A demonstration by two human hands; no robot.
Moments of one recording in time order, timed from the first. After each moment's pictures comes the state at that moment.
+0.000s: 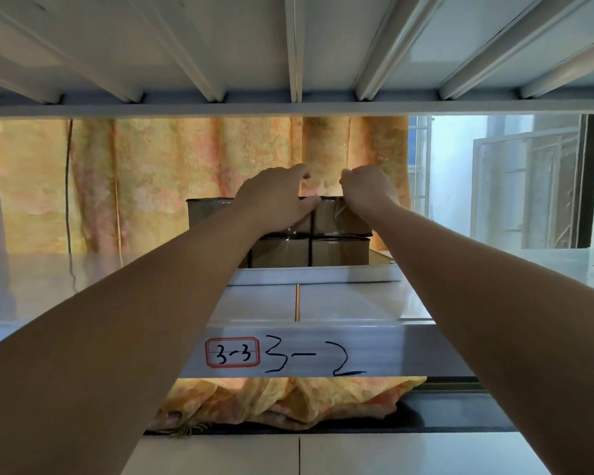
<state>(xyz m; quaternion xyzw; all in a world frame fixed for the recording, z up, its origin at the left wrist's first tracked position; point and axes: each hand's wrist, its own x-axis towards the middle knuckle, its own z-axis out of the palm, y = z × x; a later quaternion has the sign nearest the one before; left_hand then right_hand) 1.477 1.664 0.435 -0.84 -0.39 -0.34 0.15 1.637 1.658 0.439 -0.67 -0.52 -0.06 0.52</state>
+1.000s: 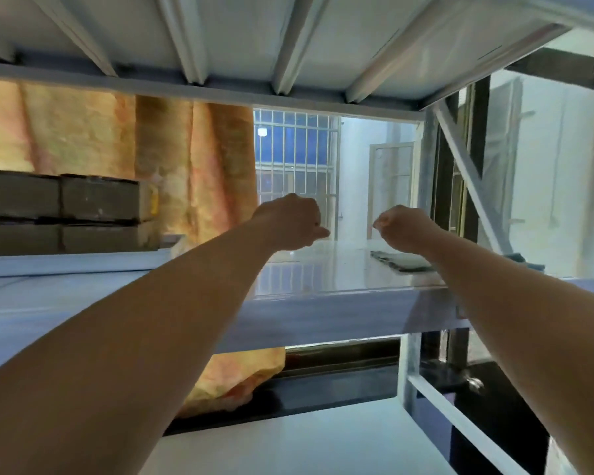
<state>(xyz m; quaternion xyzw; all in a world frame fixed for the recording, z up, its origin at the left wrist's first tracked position) 1.771 1.558 0.403 -0.92 -0.28 -0.25 0.10 1.956 1.486 0.390 -0.84 -0.47 -0.13 0.23</state>
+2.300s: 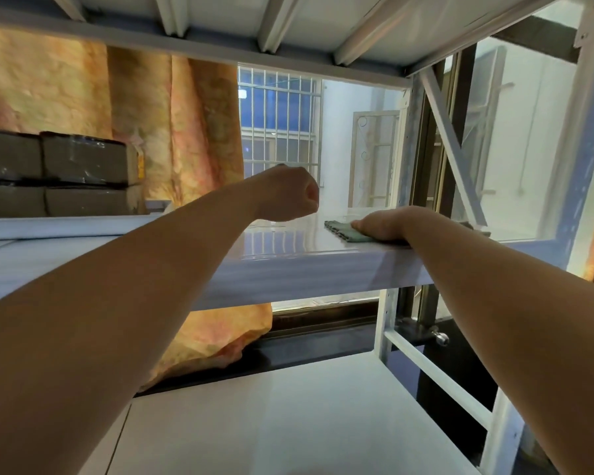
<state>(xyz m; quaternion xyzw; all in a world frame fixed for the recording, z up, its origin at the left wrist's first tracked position) 1.747 1.531 0.397 -0.95 -0.21 -0.22 0.03 1.894 1.441 0.377 -0.89 -0.43 0.09 0.14</state>
